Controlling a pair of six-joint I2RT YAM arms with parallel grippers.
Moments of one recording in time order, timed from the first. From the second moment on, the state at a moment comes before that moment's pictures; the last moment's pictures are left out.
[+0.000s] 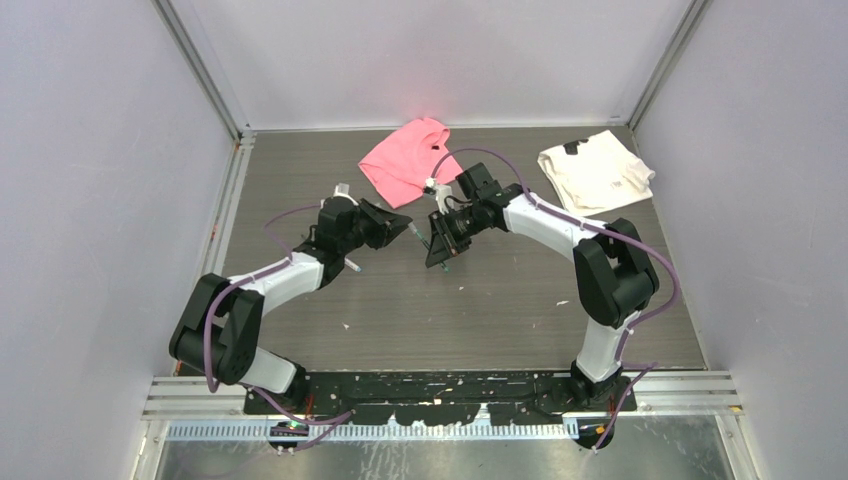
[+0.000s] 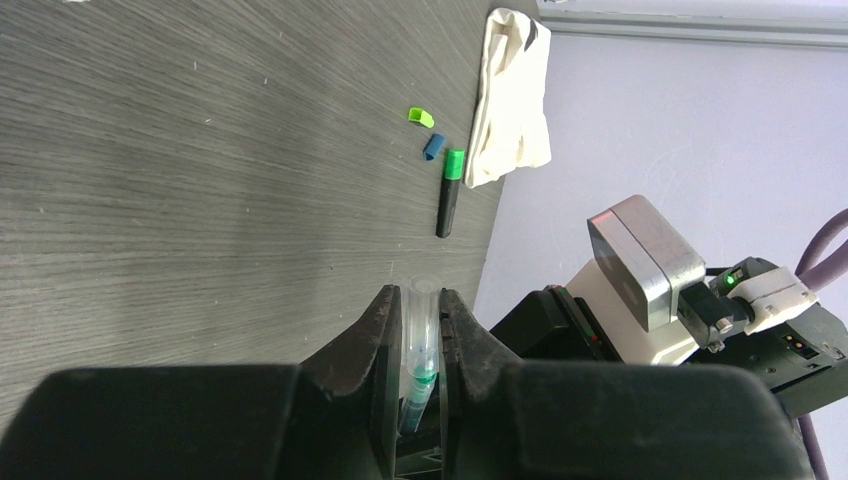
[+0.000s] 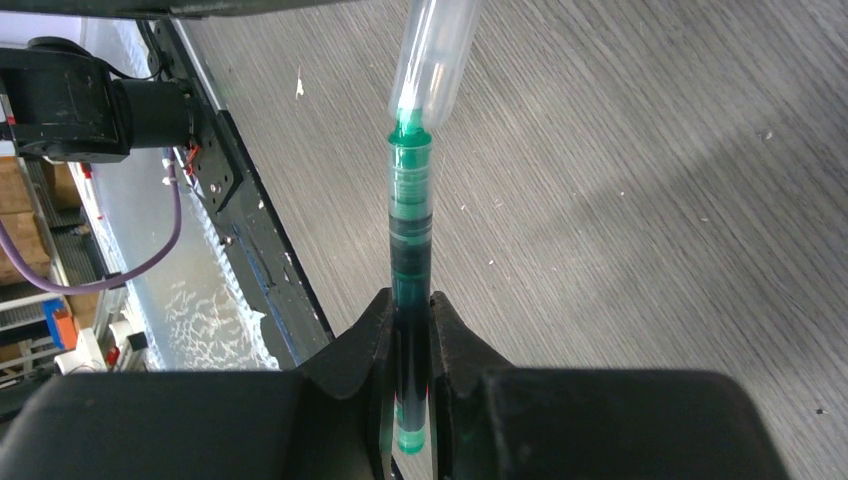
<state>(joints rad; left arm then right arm) -0.42 1.45 0.69 0.36 0.24 -1.31 0.57 1.82 1.31 -0.51 -0.76 0.09</state>
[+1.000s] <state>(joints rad) -0.49 1.36 0.76 0.19 0.04 -1.15 0.59 1.85 1.36 -0.48 -0.76 0.24</state>
